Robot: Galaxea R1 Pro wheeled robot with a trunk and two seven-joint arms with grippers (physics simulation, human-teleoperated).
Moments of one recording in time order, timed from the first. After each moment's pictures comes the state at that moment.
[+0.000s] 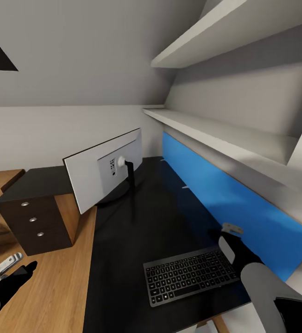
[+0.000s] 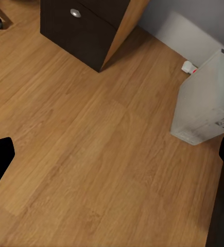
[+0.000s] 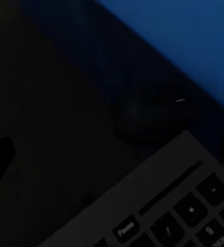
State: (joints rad) left arm -0.09 0.11 0.46 -1.60 0.66 0.63 0.38; right arm -0.82 -0.07 -0.10 -0.43 -0.25 0.26 -0.24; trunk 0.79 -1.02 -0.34
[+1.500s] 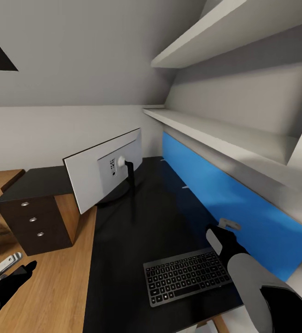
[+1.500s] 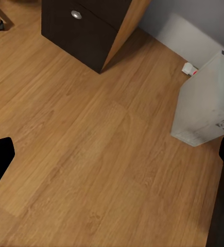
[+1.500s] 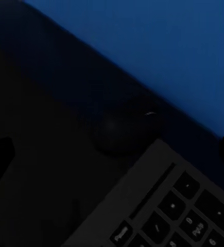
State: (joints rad) left arm -0.09 0.11 0.46 -1.60 0.66 0.63 0.39; right arm -0.89 0.01 -0.09 -0.40 -0.26 0.20 -0.53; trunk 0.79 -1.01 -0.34
